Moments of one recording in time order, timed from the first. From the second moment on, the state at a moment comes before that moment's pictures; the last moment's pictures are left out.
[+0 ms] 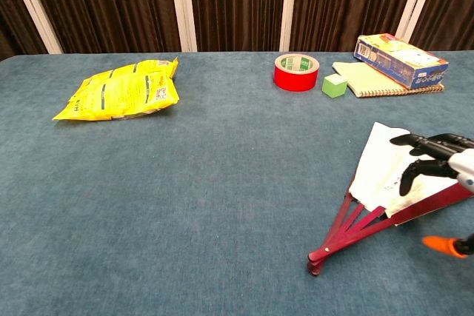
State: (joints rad) left arm 0.10 -1.12 -0.05 -1.69 1.55 1.72 0.16; right arm 0.23 -1.58 -0.01 -1.33 -1.69 1.32 -0.16
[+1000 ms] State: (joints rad) left arm 0.10 -1.14 -0.05 -1.69 1.55 1.71 0.22; right arm 0.29 -1.70 0.02 -1.08 -1.66 1.33 -0.04
